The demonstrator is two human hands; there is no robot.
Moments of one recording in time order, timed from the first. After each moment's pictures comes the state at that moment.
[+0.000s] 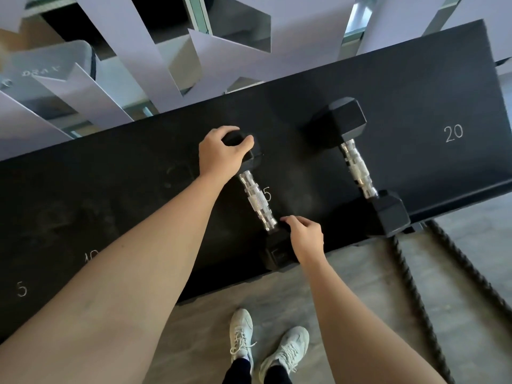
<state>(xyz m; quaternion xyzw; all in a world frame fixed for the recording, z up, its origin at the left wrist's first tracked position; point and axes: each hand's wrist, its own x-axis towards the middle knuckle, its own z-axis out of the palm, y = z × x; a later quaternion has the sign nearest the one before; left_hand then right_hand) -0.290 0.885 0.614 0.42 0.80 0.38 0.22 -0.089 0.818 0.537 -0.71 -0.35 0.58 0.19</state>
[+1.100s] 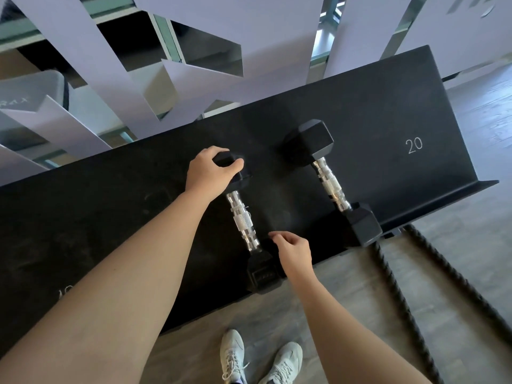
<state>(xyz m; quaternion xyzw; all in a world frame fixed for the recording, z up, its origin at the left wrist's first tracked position) -0.278 0.905 0.622 0.46 0.79 0.29 0.28 -0.075 0.822 0.542 -0.67 -0.37 0.59 0.24</state>
